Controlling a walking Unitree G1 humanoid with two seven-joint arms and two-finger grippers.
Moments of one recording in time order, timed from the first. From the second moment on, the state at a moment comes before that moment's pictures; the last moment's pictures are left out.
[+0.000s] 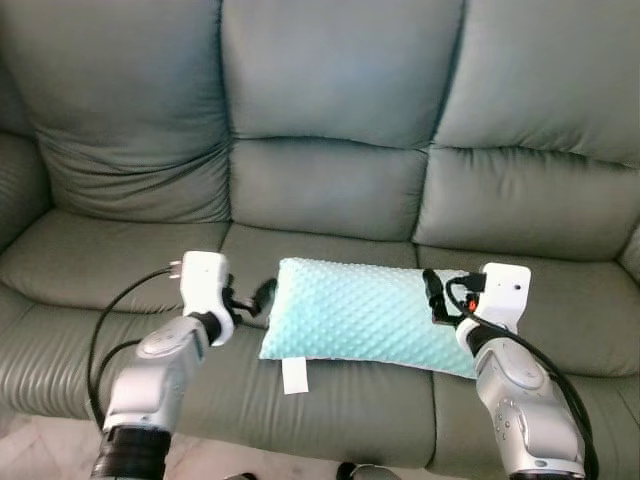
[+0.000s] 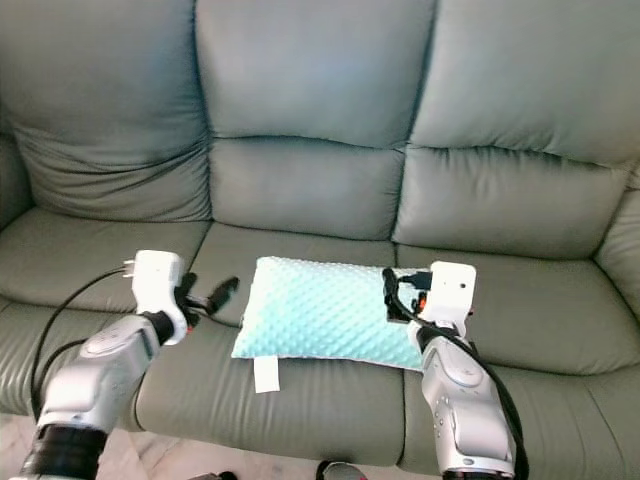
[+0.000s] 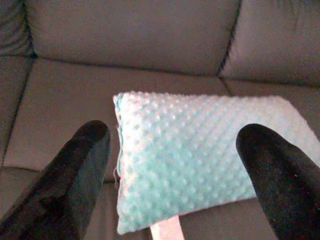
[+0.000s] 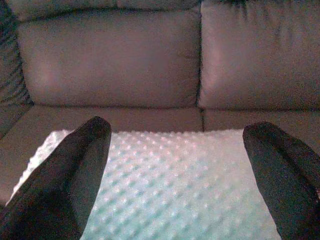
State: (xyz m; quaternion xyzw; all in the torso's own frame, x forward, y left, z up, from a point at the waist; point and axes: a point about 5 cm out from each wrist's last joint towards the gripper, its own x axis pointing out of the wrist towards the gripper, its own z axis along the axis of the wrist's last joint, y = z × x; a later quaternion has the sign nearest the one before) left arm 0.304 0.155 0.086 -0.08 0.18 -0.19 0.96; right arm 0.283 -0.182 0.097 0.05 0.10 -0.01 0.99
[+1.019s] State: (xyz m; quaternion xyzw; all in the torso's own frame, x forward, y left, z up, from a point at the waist) left arm 0.322 0.119 0.041 -0.06 0.25 -0.20 0.94; right arm 0.263 -0.194 0.051 0.08 0.25 -0.04 0.96
